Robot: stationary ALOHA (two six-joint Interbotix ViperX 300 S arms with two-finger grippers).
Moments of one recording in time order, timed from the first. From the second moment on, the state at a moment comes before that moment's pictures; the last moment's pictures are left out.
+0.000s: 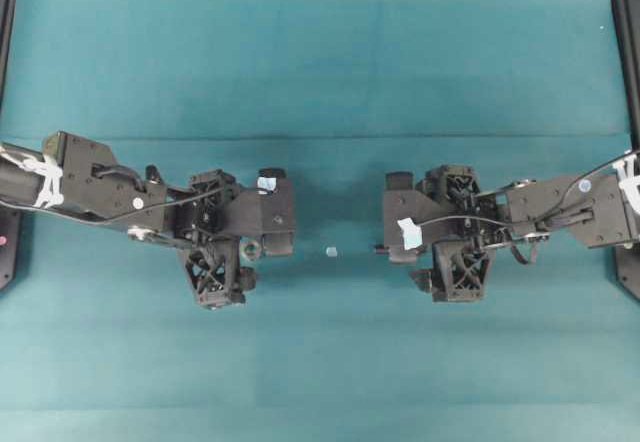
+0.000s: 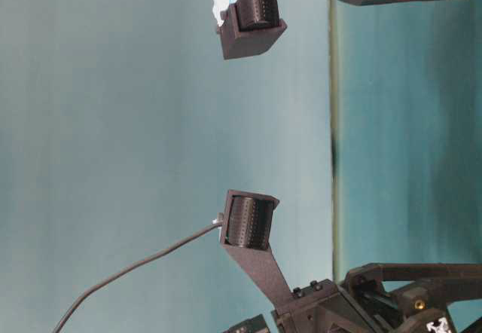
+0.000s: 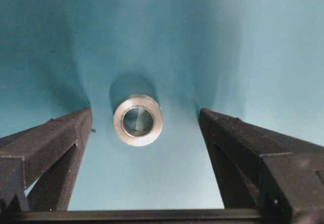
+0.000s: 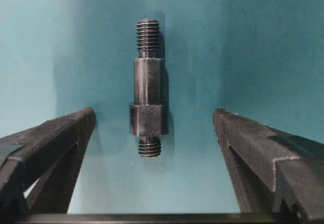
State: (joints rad) left arm -0.02 0.12 0.66 0.02 0.29 -0.13; right arm 0.02 0.03 0.82 -0.15 0.31 0.13
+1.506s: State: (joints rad) left arm -0.02 0.12 0.67 0.02 0.29 -0.15; right arm 0.02 0.04 0.81 -0.15 0.31 0.13
